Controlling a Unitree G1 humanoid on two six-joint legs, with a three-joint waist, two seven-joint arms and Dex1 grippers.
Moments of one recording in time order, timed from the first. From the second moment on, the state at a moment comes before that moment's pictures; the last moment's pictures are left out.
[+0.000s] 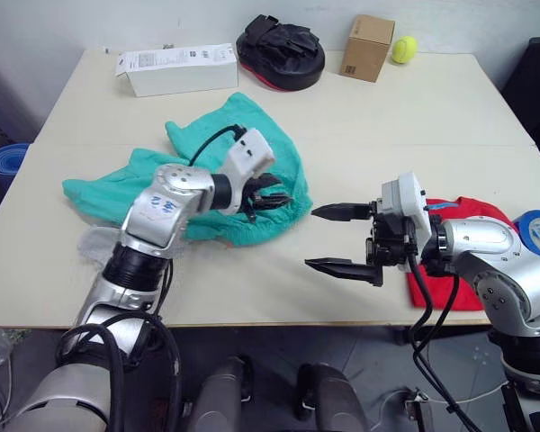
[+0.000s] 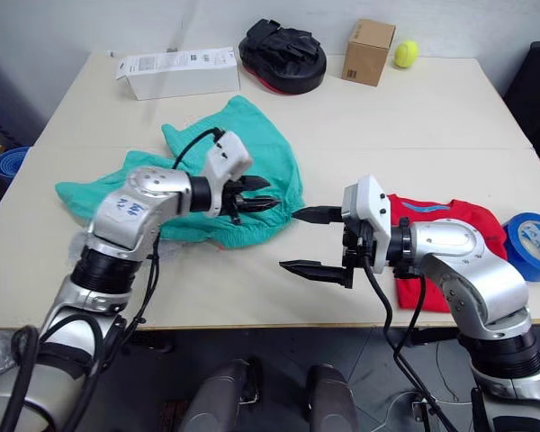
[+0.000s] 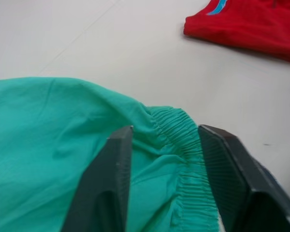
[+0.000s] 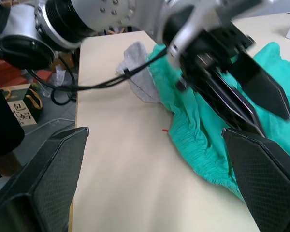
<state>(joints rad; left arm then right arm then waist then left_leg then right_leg) -0.83 0.54 -0.16 -0.02 -0.25 0.78 -0.82 -0.42 -0.71 0.02 -0.44 0.64 0.61 1.01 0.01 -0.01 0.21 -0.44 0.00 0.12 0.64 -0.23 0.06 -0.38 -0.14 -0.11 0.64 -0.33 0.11</state>
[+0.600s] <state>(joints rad) -0.42 1.03 0.06 -0.20 -0.29 0.49 -1.15 -0.51 -0.60 0.23 -0.34 0.45 0.49 1.03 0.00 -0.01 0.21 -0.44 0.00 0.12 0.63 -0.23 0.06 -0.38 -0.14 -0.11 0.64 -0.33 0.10</state>
